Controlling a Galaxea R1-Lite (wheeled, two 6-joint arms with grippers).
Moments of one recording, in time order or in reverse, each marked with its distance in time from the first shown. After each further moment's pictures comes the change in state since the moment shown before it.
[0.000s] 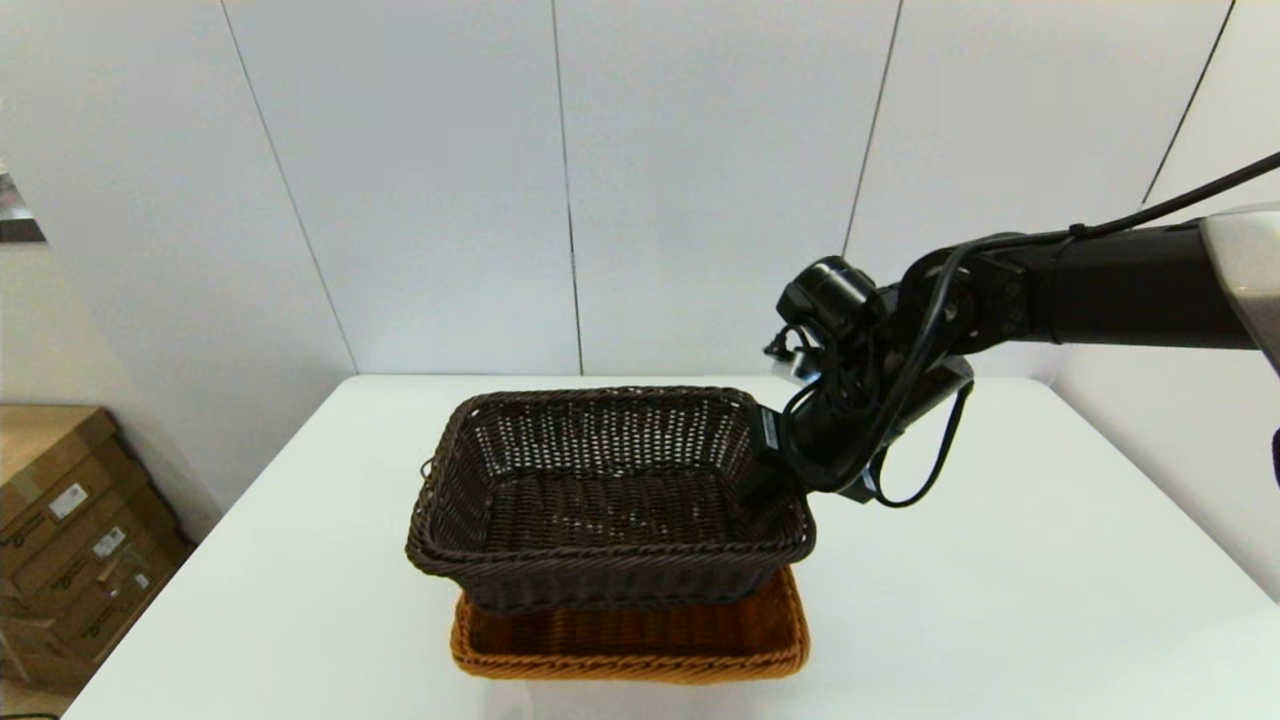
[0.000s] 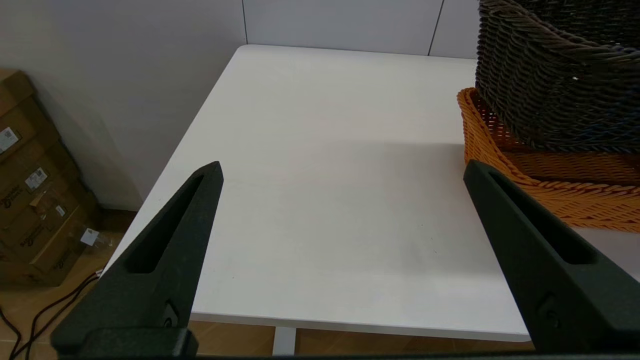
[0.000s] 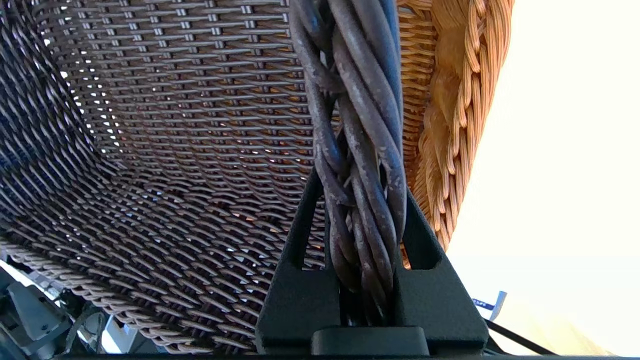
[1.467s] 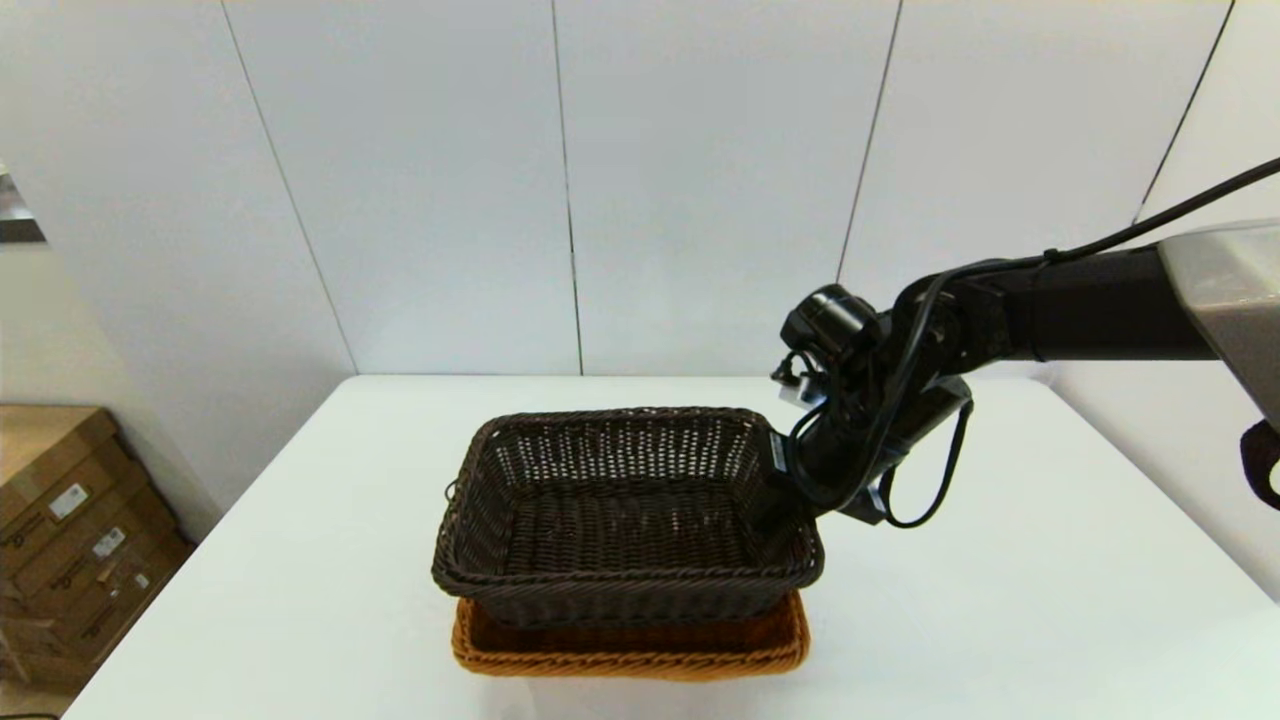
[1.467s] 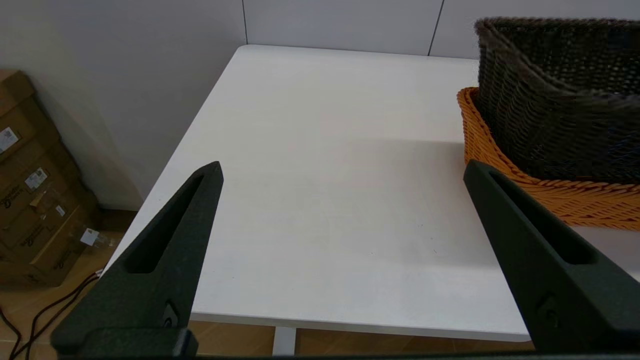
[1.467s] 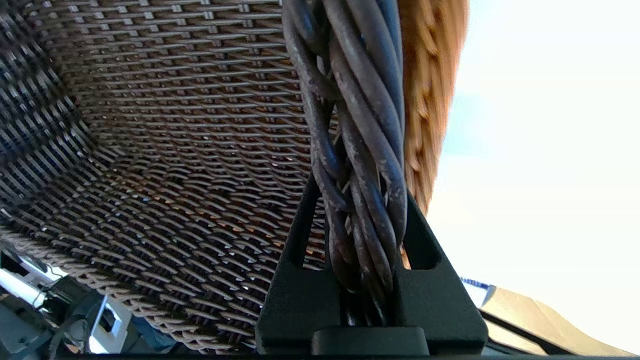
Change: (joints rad) left arm 0.000 0.000 0.000 0.000 0.000 0.000; right arm -0.022 0.024 0.068 -0.004 0.000 -0.011
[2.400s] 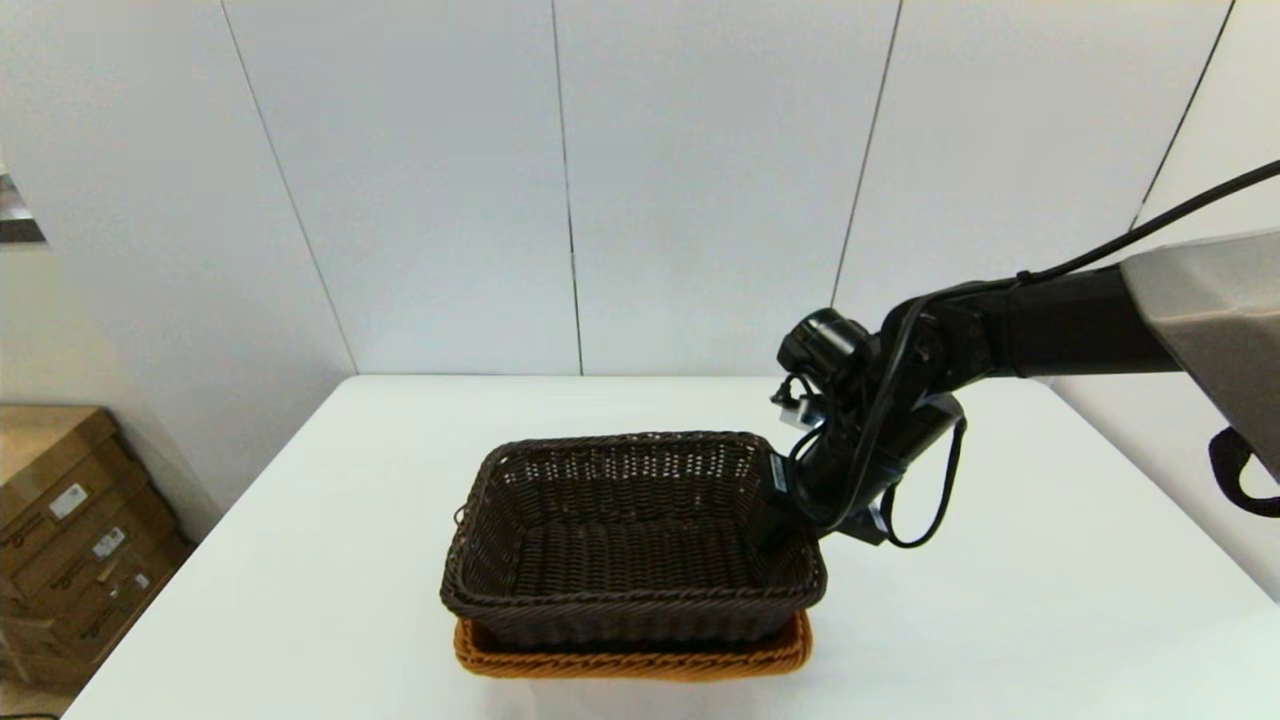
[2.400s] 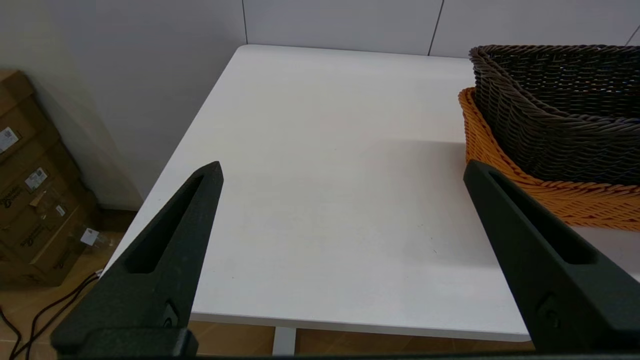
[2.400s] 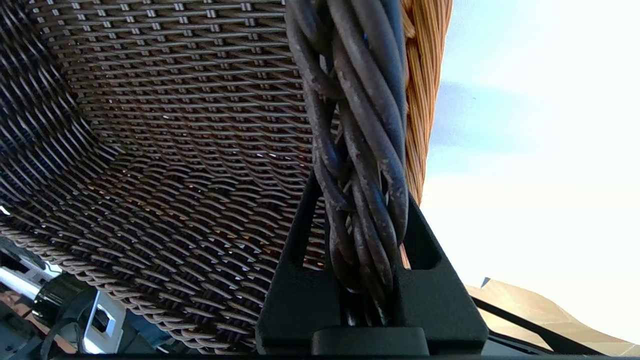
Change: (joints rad) left arm 0.000 0.000 0.000 0.000 0.000 0.000; right arm -0.001 0.027 0.030 -0.004 0.010 0.002
